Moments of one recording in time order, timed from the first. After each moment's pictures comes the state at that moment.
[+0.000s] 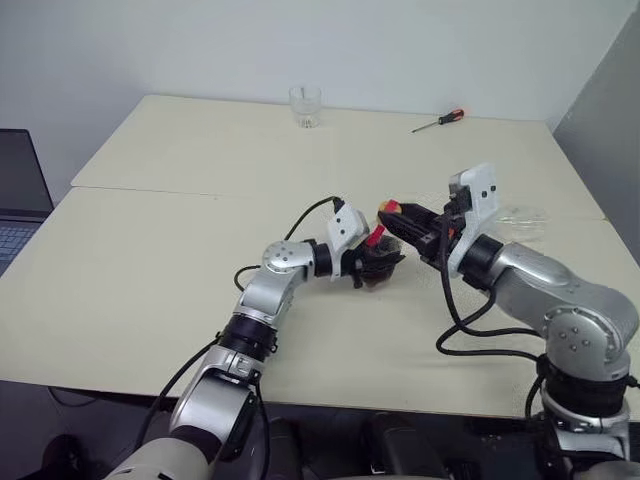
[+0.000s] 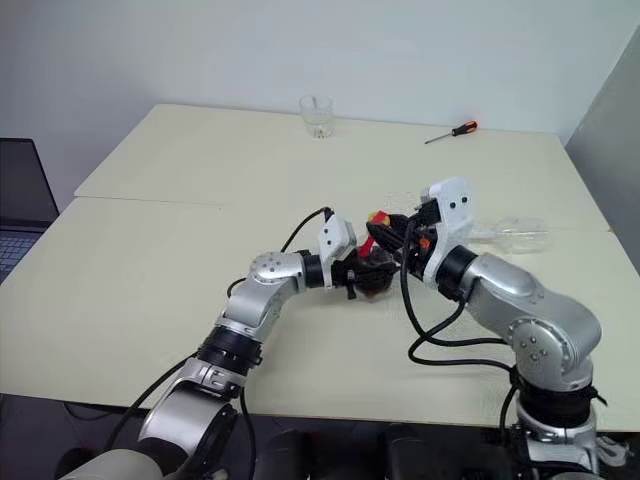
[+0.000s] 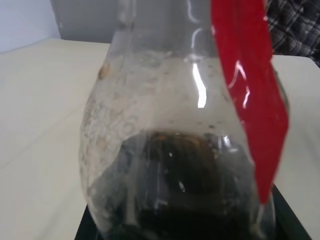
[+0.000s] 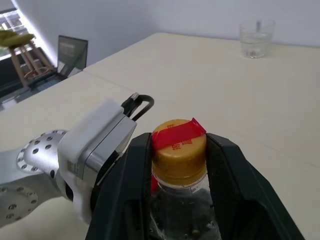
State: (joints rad) left arm -0.69 0.17 -0.21 0.38 -0.16 0.14 -1.02; right arm -0.51 -0.47 -0.09 -0.54 0.81 1.02 0.31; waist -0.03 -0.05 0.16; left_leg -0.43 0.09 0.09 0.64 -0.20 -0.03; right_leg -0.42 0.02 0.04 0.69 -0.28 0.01
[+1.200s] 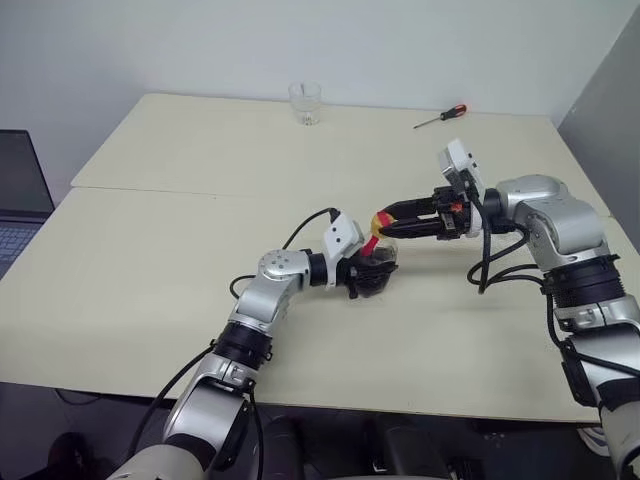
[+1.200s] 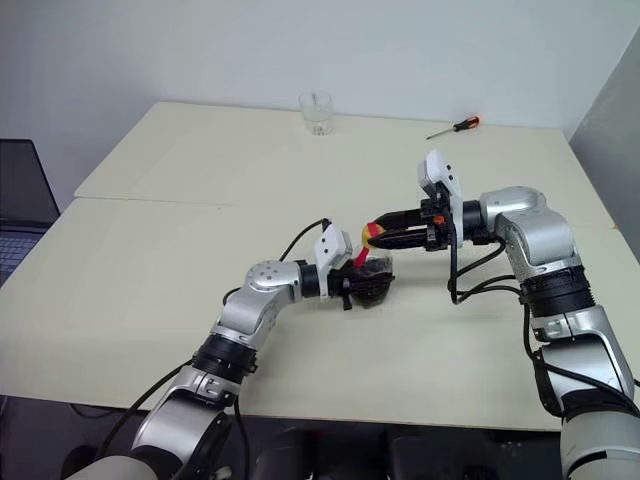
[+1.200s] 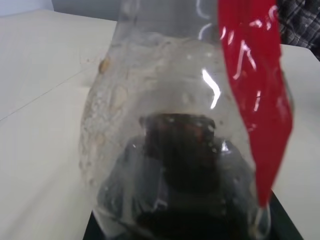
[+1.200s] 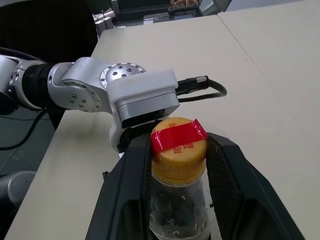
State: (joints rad) left arm -0.65 0.17 -0.22 0.36 -0.17 0.18 -0.99; right arm -0.92 -0.61 0.19 0.27 0.44 0.57 1.35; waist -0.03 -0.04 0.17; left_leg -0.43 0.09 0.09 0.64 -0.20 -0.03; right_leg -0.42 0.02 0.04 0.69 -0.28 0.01
